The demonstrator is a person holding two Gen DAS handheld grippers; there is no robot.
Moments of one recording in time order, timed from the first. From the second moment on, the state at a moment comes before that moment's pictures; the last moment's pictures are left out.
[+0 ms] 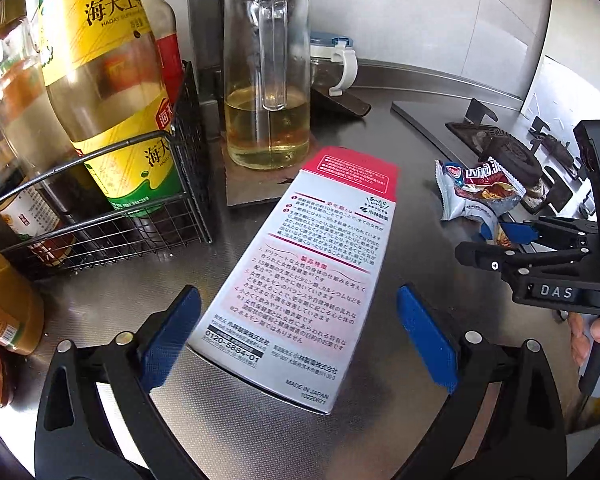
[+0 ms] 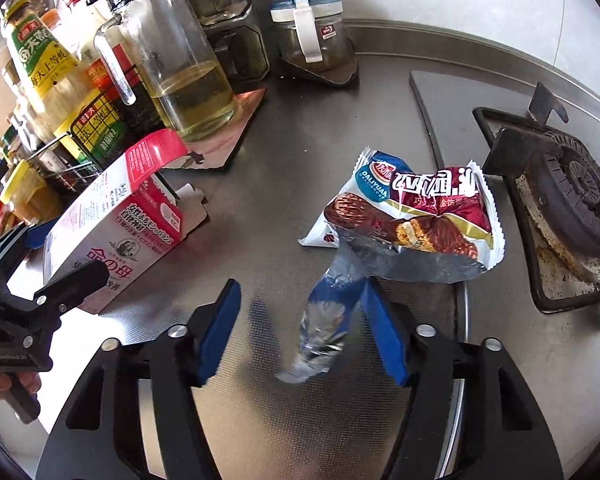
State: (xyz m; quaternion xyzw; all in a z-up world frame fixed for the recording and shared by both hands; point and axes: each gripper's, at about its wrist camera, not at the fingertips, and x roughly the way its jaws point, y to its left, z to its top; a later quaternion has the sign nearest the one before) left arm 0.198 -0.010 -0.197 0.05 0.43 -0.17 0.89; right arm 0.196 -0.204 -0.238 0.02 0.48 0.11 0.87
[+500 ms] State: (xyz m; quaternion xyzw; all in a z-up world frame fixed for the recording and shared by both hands) left arm 0.132 -0.023 -0.165 0.01 0.40 -0.16 0.90; right arm 0.131 -0.205 -0.195 0.03 0.43 0.12 0.89
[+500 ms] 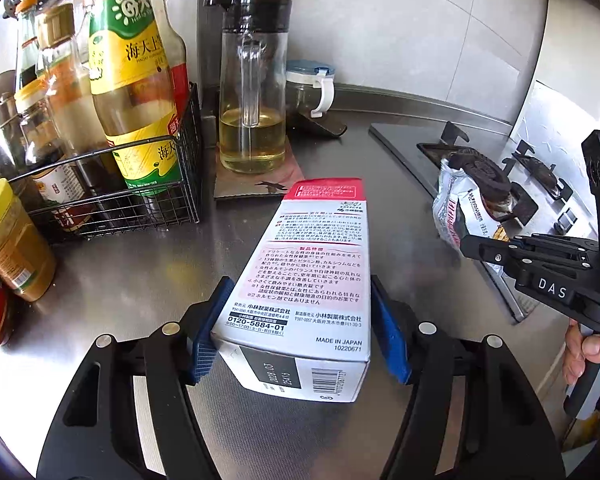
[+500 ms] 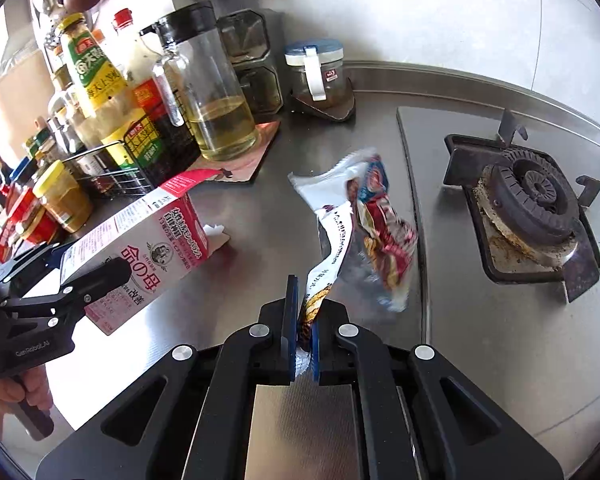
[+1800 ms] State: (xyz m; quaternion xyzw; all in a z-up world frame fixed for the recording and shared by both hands) left arm -0.144 0.014 -0.289 -0.05 0.52 -0.14 0.84; right arm -0.114 -0.162 -0.333 0.10 0.56 0.15 0.81
